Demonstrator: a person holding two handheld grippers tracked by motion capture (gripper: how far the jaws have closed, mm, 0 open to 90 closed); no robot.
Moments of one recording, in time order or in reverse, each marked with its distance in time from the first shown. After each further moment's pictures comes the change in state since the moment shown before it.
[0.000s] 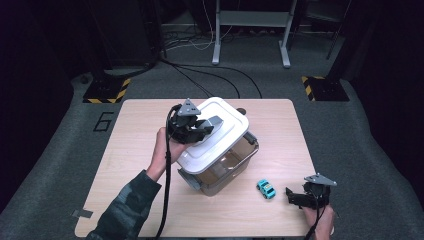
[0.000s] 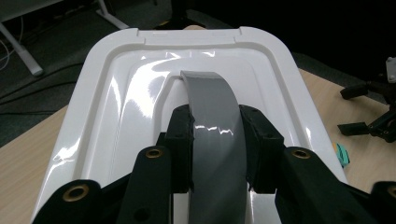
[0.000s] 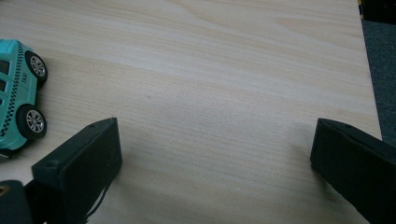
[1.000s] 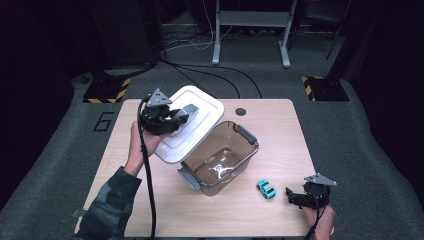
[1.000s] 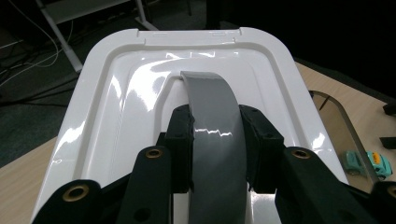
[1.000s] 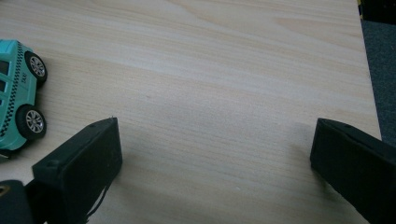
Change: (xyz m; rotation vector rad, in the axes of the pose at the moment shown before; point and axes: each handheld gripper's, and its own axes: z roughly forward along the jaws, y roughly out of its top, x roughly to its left) left arm 0.047 -0.012 -0.044 -0.042 0.118 -0.056; right arm 0.000 0.000 0.000 0.000 0.000 -0.006
